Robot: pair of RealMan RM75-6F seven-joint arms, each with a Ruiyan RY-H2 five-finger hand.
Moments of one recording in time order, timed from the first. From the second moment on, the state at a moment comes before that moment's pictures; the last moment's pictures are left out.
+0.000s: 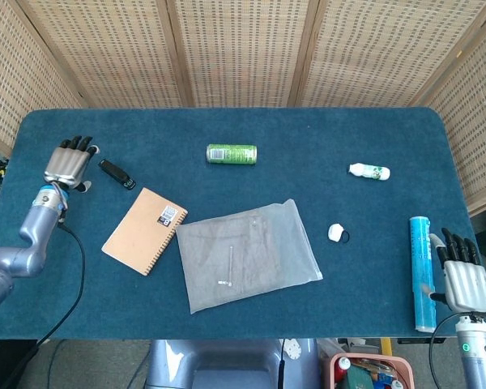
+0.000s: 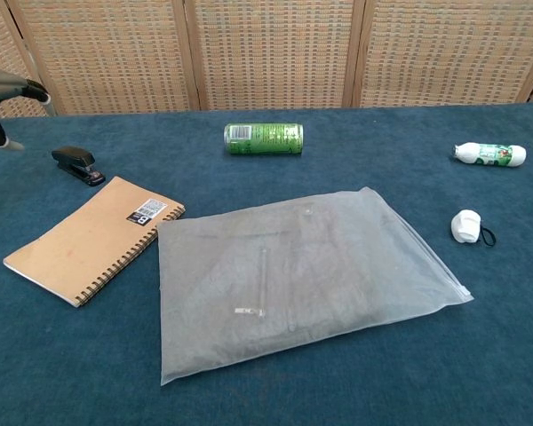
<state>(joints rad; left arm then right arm) -0.84 -1.51 -0.25 -0.72 1.15 0.51 0.20 0.12 -1.27 0.12 -1.42 -1.33 1.35 -0.15</state>
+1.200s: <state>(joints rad) -0.99 -1.87 -0.15 -0.21 1.30 0.43 -0.01 0.10 -1.28 0.13 -1.35 -1.33 1.39 -0.04</state>
